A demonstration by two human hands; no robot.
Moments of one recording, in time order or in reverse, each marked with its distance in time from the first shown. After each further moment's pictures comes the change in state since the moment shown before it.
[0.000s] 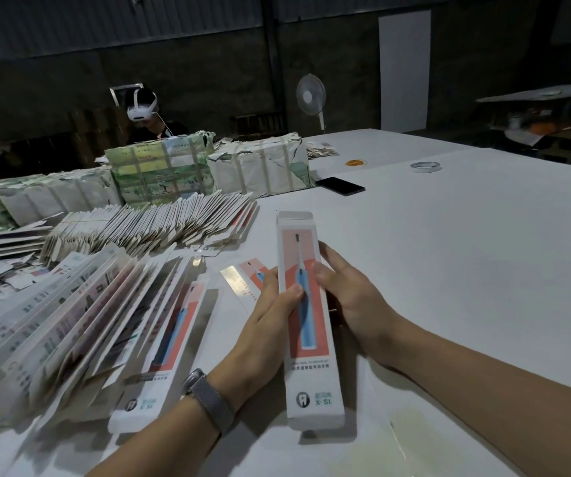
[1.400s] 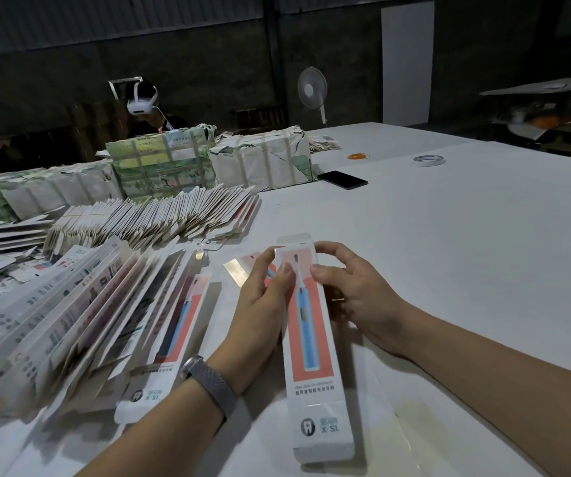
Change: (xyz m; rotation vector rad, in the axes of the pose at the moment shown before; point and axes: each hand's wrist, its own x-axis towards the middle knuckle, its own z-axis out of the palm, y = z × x) left_hand 0.008 -0.002 -0.007 -0.126 0.109 0.002; right_hand 0.006 0.008 -0.008 0.018 -0.035 0.046
